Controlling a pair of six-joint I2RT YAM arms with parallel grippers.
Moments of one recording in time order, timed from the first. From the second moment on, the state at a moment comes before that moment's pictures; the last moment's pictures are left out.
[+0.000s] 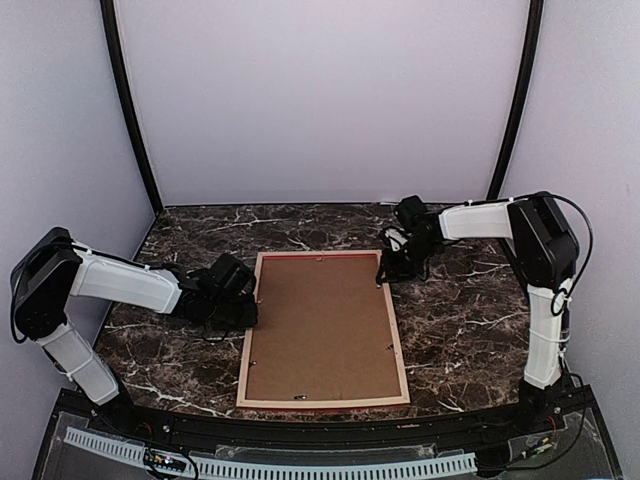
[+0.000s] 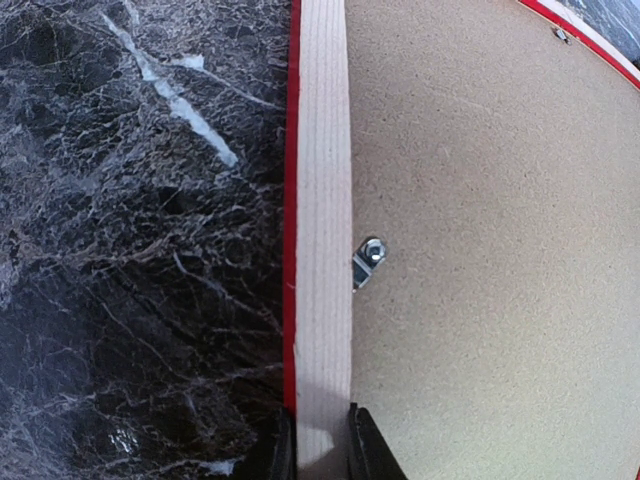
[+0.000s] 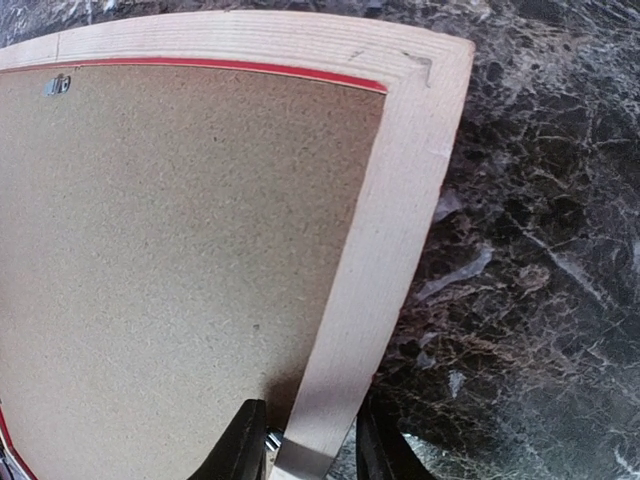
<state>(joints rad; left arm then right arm) -0.75 1.60 0.76 -0.18 -0.18 -0.85 0.48 2.07 1.44 -0.55 -0.28 0.25</state>
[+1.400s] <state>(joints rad) -0.75 1.60 0.77 -0.20 -0.18 -0.85 0.51 2.09 1.48 -0.59 -0.24 0.24</state>
